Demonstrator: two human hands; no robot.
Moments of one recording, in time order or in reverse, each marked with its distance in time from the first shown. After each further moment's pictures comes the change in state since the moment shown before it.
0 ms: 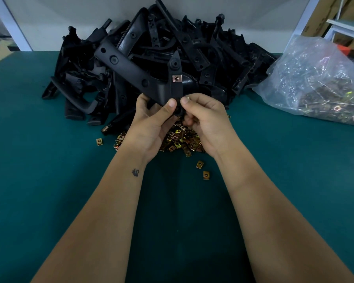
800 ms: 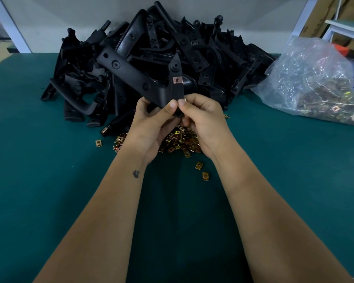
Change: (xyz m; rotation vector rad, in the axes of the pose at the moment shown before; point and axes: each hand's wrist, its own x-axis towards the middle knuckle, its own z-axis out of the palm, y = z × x) left_hand -0.003 0.001 0.002 0.015 0.046 -0.022; right_hand -0.001 0.001 0.002 -0.101 -0.011 -0.058
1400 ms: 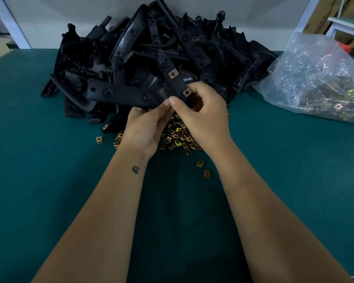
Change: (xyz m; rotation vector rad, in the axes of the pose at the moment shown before) left_hand 0.006 -0.002 -0.002 -0.097 0.160 0.037; right_hand -0.003 -0.002 0.006 -0.510 0.165 -0.329
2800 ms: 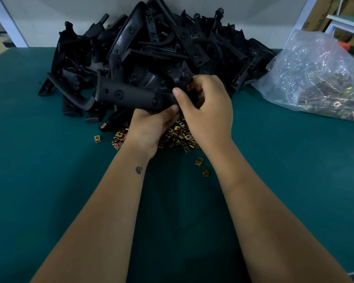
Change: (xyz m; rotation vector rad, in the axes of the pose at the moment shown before) left_hand 0.000 -0.008 0.000 0.242 -0.064 0.018; right_hand -0.001 -0.003 0.000 -0.256 0.200 -0.113
